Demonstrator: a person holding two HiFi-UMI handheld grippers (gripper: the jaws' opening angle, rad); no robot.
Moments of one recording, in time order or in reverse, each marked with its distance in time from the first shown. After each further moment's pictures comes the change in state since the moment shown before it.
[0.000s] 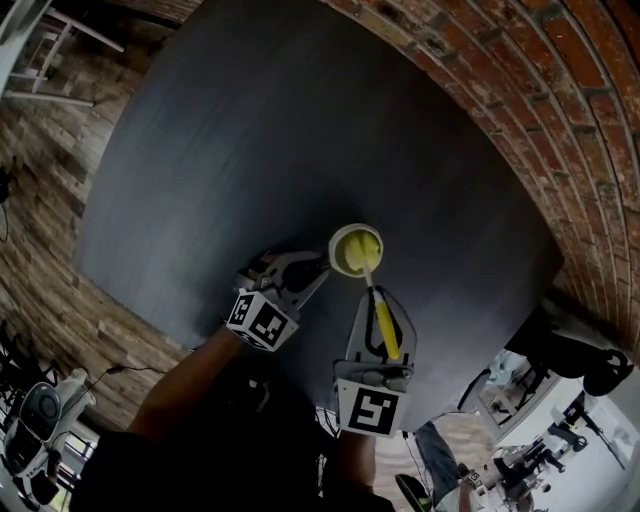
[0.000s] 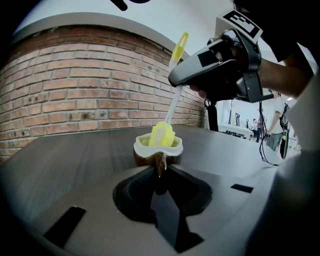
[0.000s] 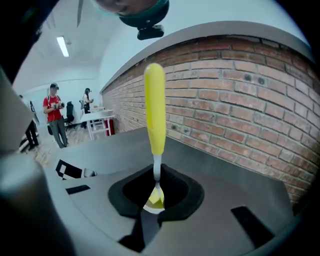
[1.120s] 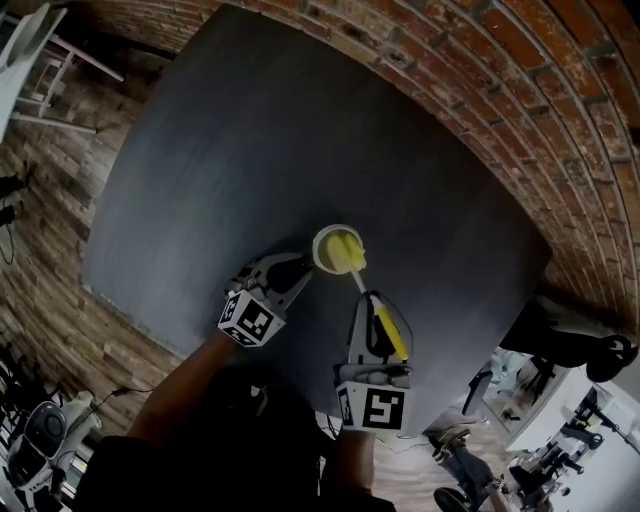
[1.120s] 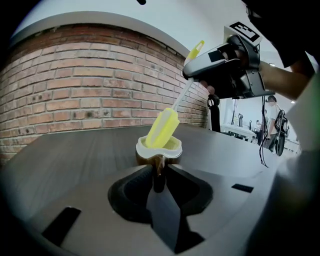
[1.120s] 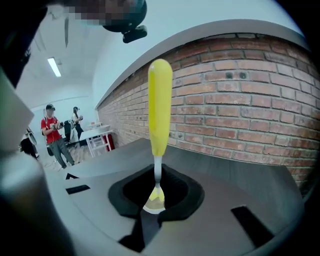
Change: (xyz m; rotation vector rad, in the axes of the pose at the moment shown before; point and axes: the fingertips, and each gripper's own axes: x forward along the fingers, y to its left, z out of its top) left arm -0.014 -0.003 -0.001 -0.040 0.030 0.016; right arm -0.040 -0.020 0.010 0.104 -0.087 0.037
